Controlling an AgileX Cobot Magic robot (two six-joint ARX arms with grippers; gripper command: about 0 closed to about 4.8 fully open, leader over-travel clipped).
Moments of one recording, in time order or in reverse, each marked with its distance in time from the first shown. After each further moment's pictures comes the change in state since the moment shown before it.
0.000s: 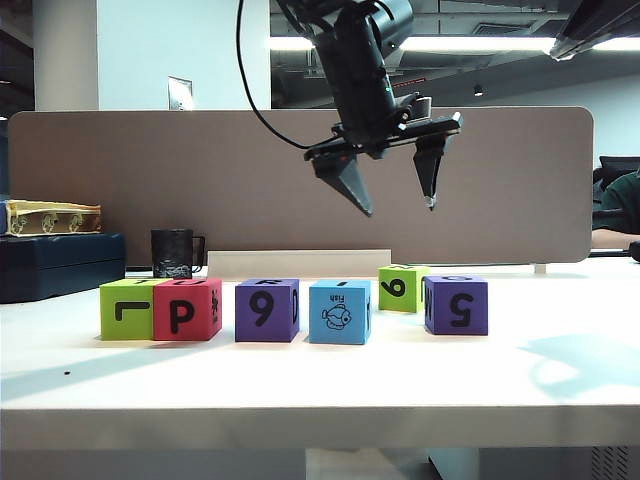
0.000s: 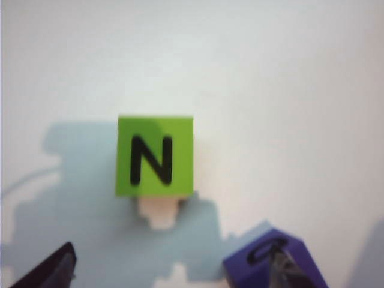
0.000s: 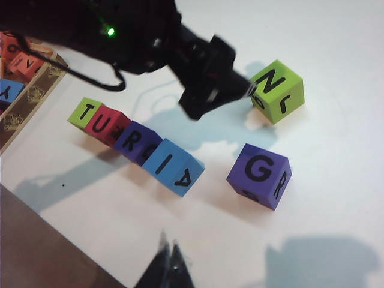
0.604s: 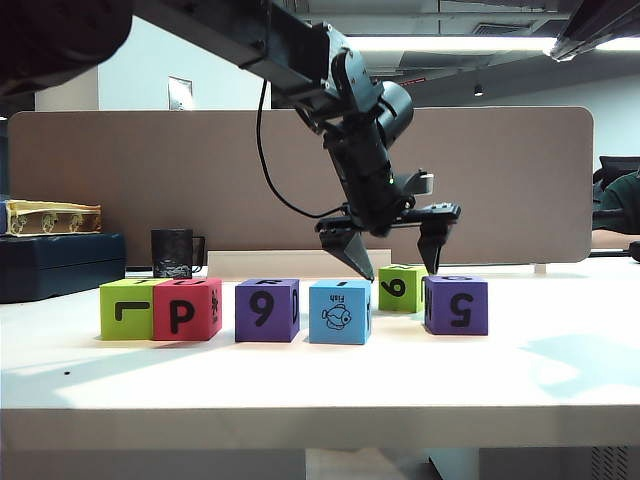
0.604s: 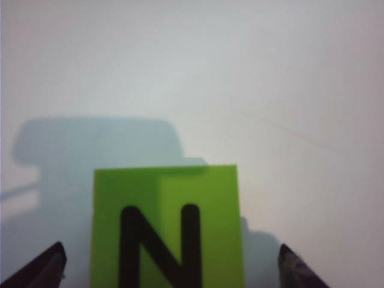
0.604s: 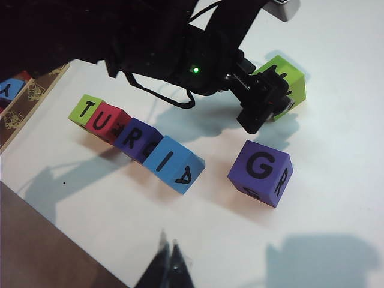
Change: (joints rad) left arm 0.033 0.174 -0.003 0.189 0.017 0.063; right arm 0.001 0.000 0.000 -0.005 0.000 0.000
